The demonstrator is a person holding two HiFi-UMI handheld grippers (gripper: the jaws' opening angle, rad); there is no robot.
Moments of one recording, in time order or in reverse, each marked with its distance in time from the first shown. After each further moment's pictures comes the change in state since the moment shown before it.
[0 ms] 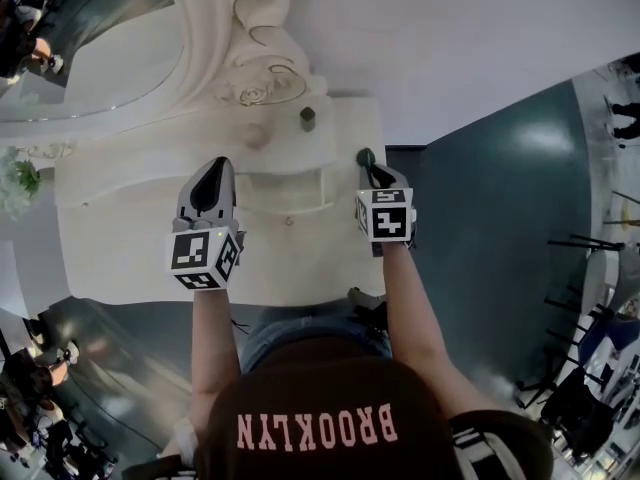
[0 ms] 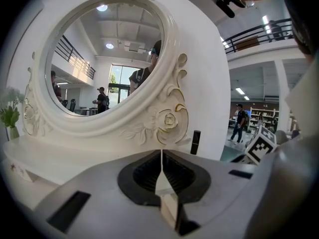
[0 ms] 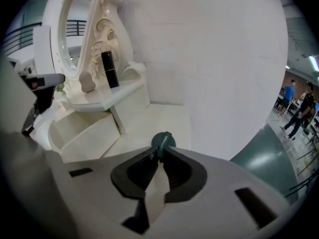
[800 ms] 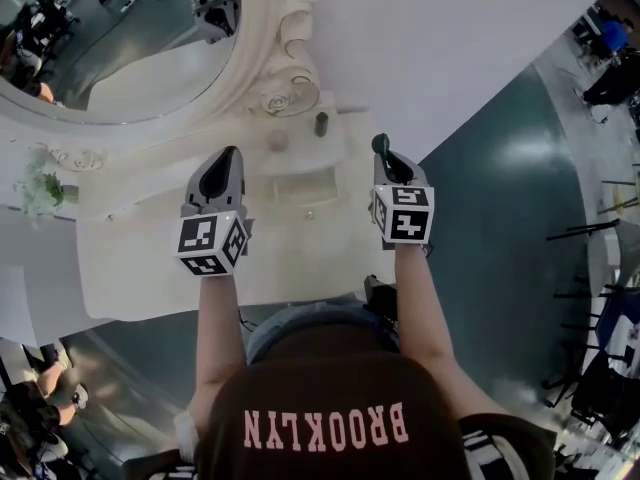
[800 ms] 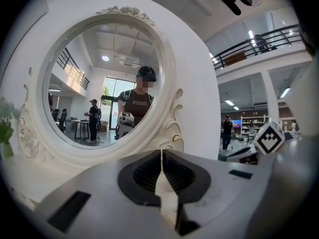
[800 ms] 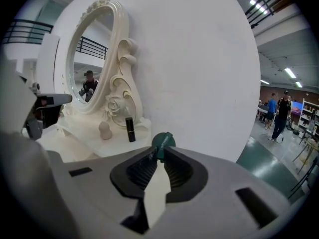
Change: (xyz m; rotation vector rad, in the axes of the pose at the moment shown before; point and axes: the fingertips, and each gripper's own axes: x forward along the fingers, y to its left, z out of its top) left arm -0.049 0.011 0.072 0.026 -0.164 -0.097; right arm -0.120 0.023 0.080 0.031 -0.331 -0.149
